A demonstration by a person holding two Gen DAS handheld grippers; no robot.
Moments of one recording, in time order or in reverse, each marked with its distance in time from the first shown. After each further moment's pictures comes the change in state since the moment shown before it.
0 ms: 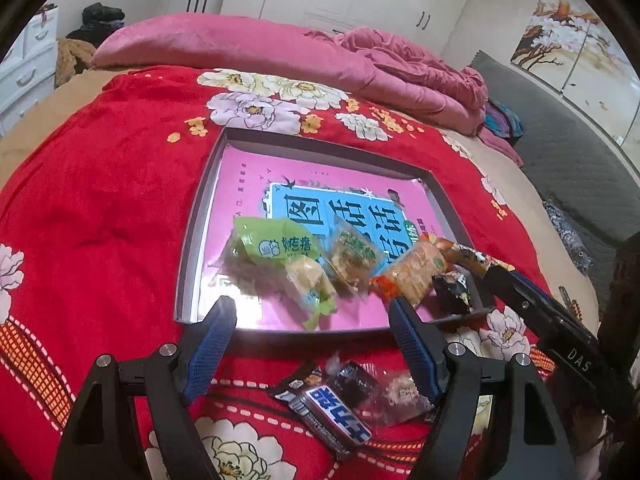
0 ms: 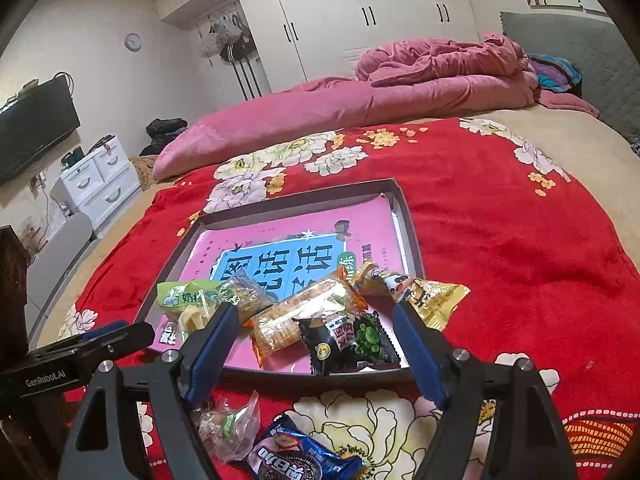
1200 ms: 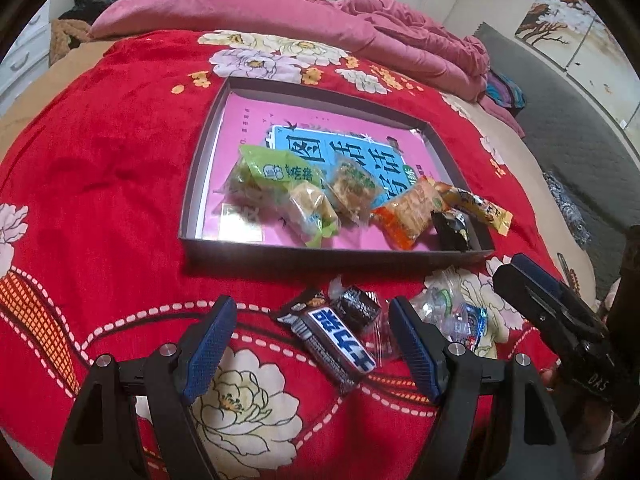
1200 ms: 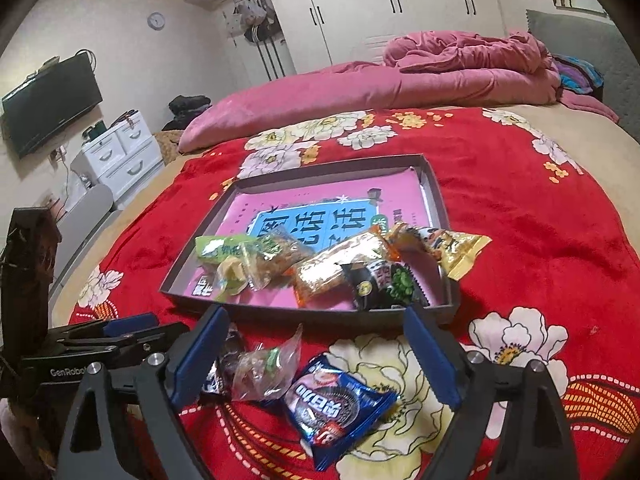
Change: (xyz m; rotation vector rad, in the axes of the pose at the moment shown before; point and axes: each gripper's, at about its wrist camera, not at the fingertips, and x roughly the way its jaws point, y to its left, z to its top) left arm -0.009 0.002 -0.030 0.005 0.137 -0.002; right arm -0.025 0.023 -0.028 -0.063 0.079 0.074
